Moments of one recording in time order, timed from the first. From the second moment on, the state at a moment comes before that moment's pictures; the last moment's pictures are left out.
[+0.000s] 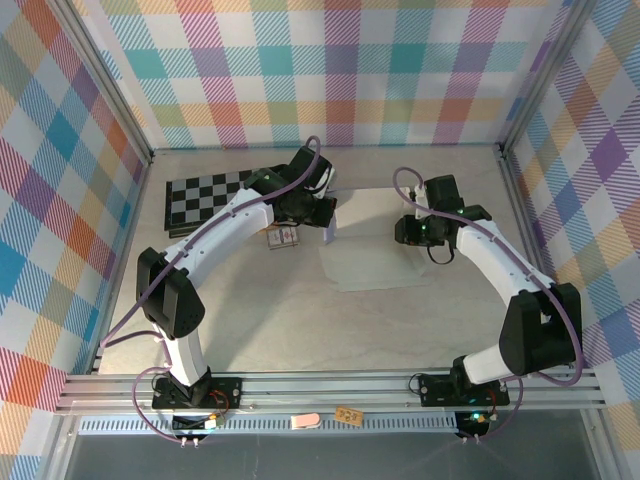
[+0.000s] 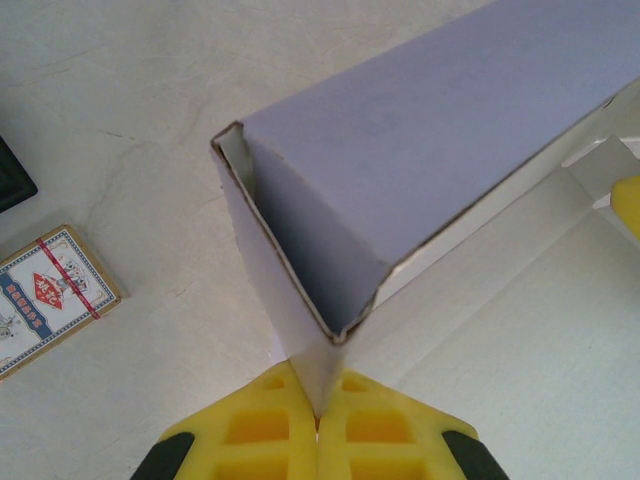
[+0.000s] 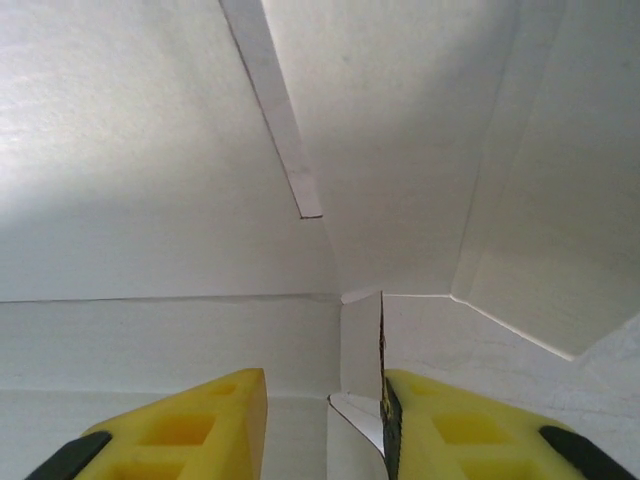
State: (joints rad) left arm -0.67 1.81 1.76 -0.95 0.06 -0.34; right arm 0.26 1.44 1.09 -0.66 -0.21 0.24
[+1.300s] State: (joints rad) left arm -0.66 1.82 1.62 -0.87 0.07 -0.38; right arm 0.32 1.52 1.03 -0.60 -0.11 0.26
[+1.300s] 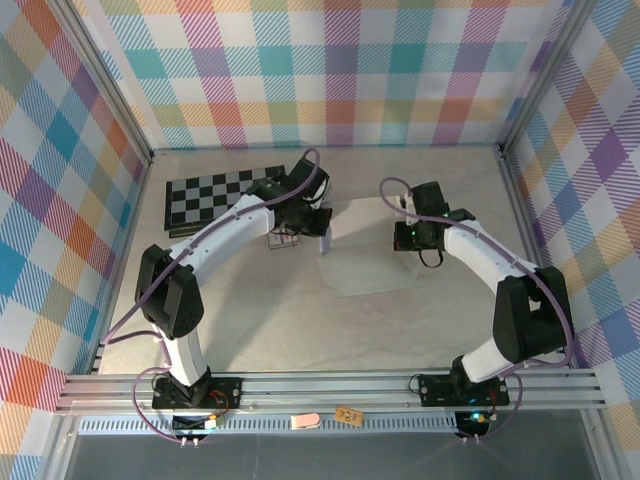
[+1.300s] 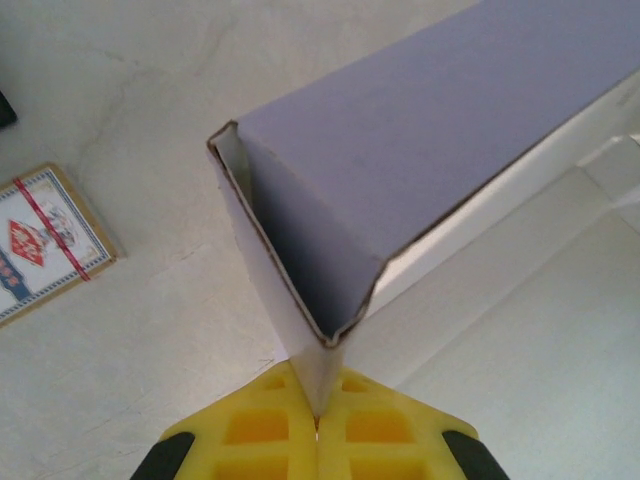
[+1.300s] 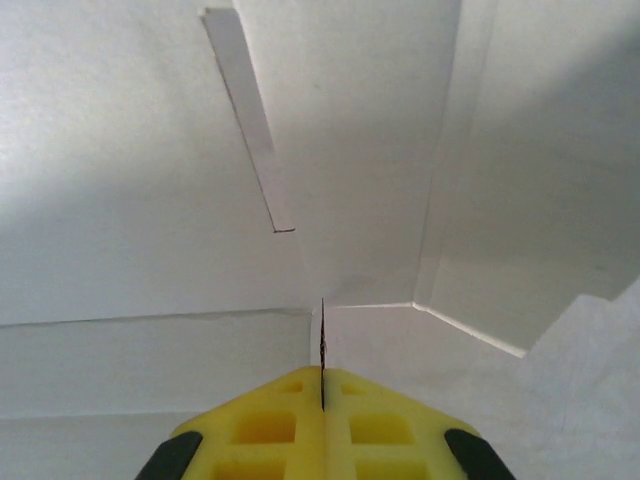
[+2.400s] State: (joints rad) left arm -0.65 2.07 1.56 -0.76 0.15 -0.55; right arm 0.34 1.62 1.02 -0.76 -0.12 0.34
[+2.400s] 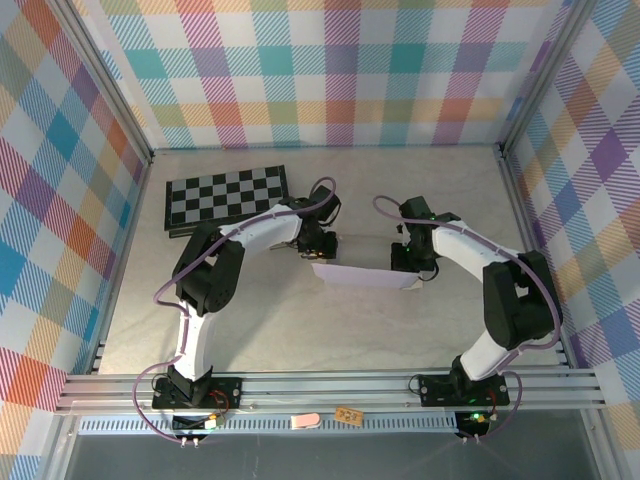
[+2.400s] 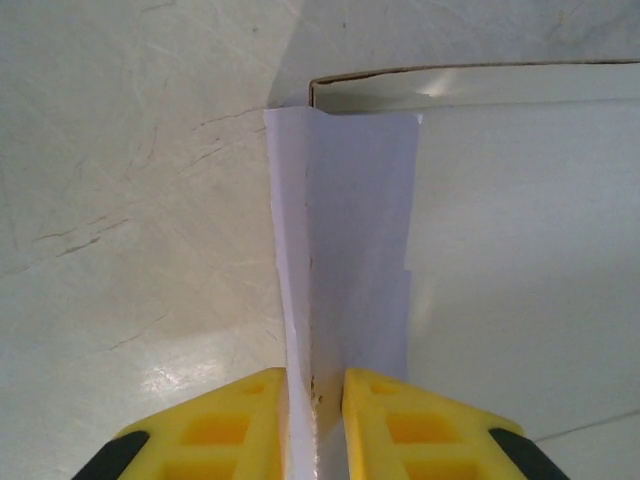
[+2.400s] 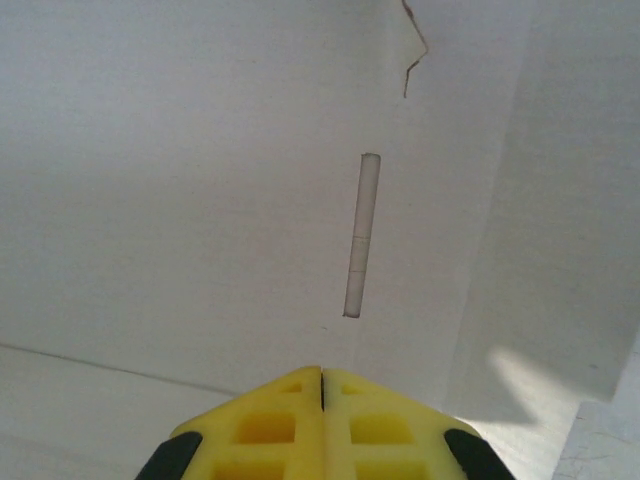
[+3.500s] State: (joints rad) left arm -0.77 1.91 1.43 -0.72 -0.09 -0.49; right arm 0.32 1.34 1.04 -0.76 -0.05 0.45
